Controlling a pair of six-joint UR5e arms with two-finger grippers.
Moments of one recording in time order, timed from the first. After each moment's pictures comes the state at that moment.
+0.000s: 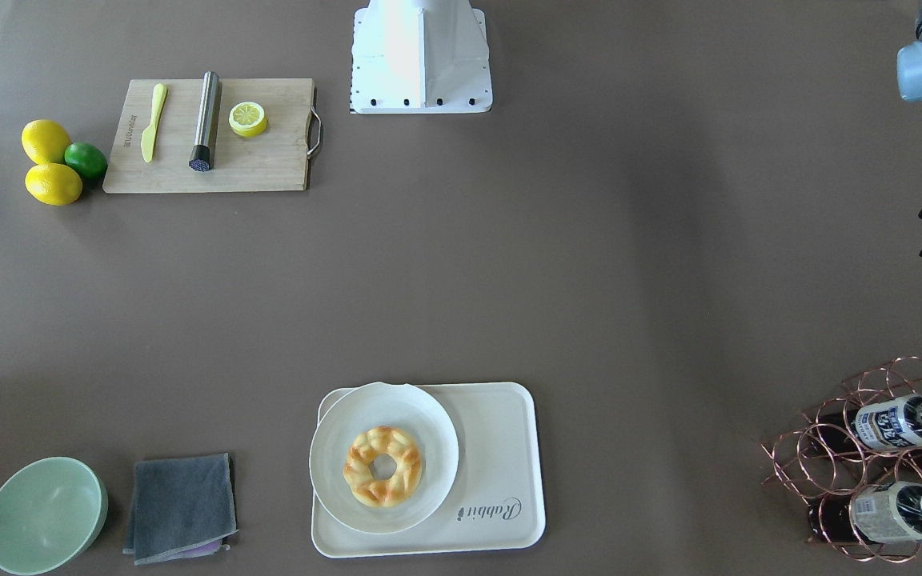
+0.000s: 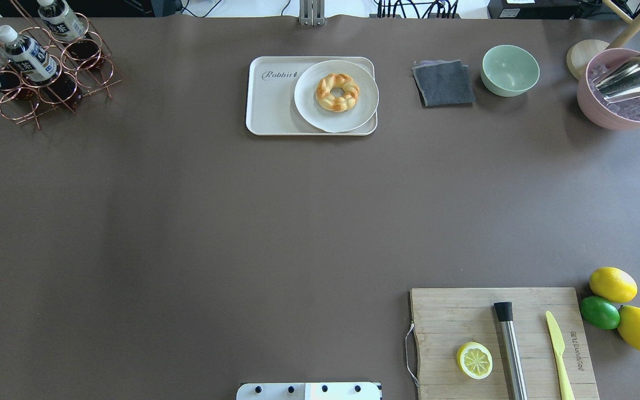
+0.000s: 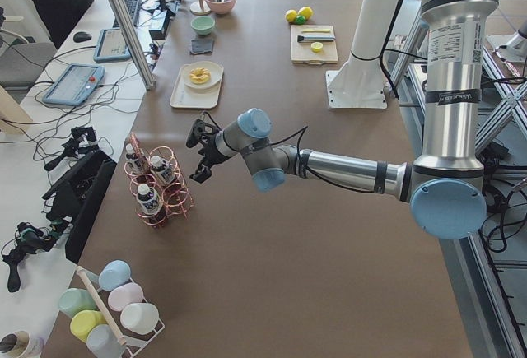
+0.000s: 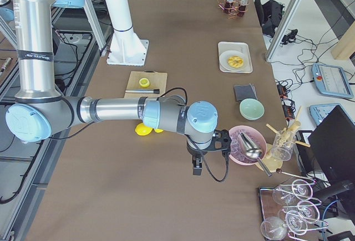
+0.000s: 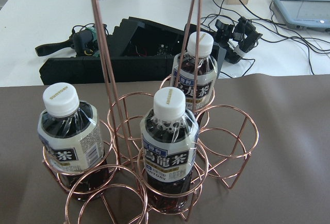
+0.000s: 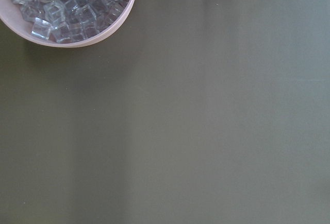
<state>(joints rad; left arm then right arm) -1.12 -1.59 -1.67 -2.54 -1.76 -0.85 1.71 -1.58 1.69 -1.77 2.33 -0.18</state>
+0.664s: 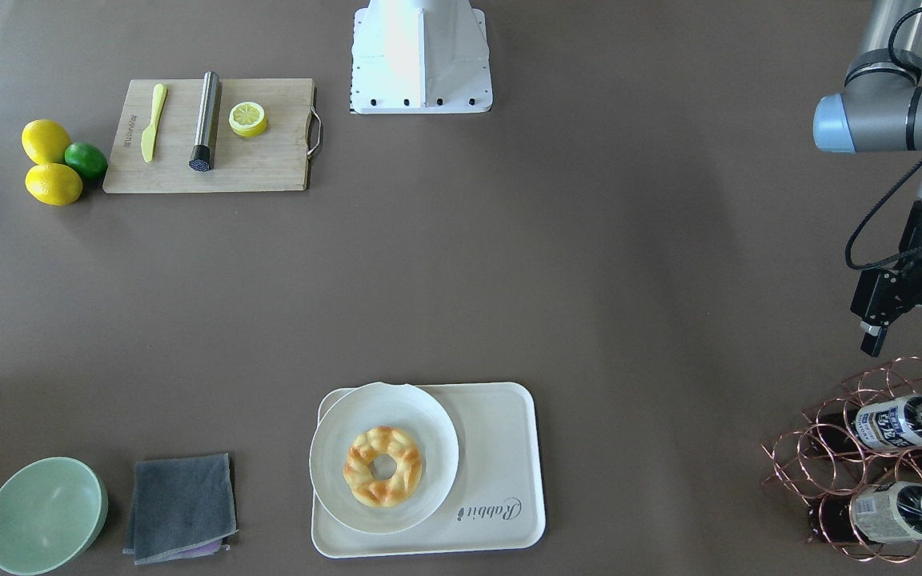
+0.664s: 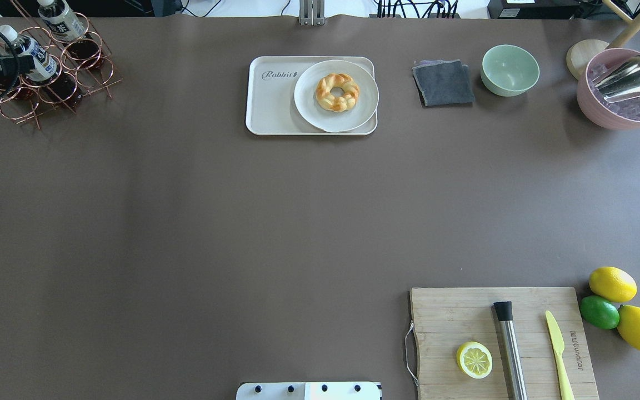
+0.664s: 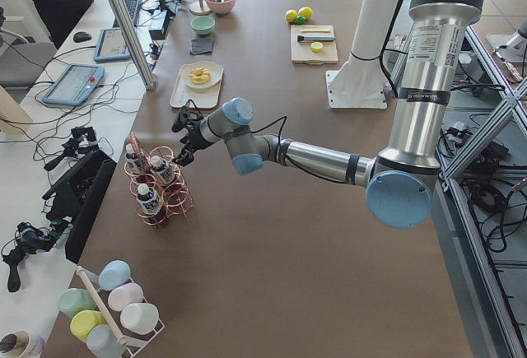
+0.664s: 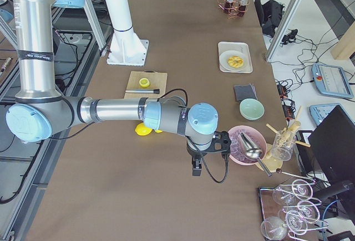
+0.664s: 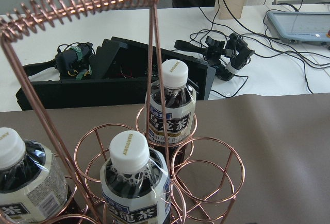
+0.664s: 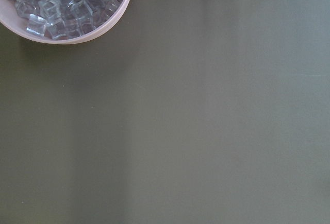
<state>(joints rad) -1.10 -1.70 -1.58 -2.54 -1.73 -0.84 1.70 -1.58 1.68 -1.77 2.33 -0.17</state>
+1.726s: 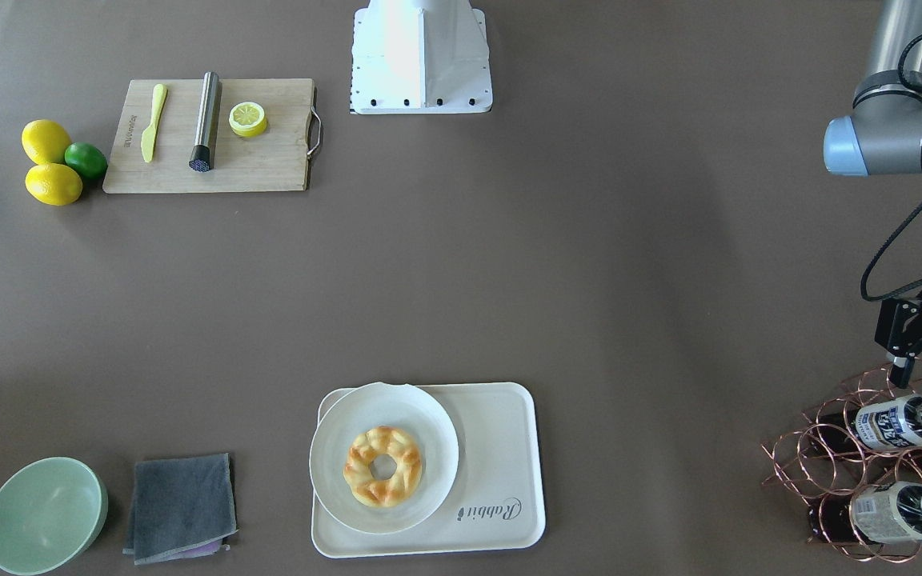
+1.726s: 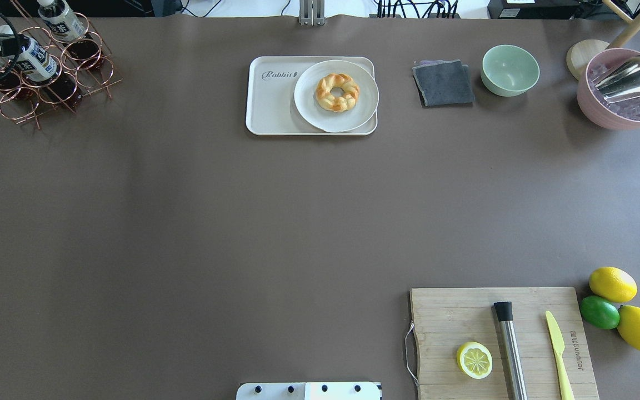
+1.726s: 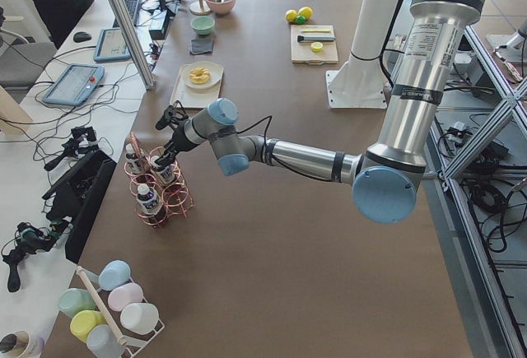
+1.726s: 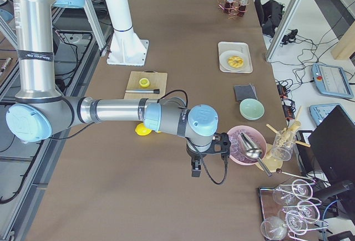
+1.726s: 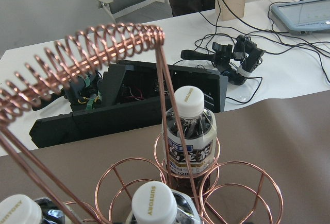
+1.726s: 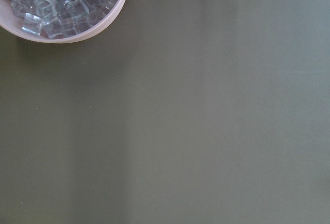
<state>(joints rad) -1.15 -1.79 -1.48 -2.54 -1.71 -0.68 1.70 -1.58 1.67 -1.77 2.34 -0.16</state>
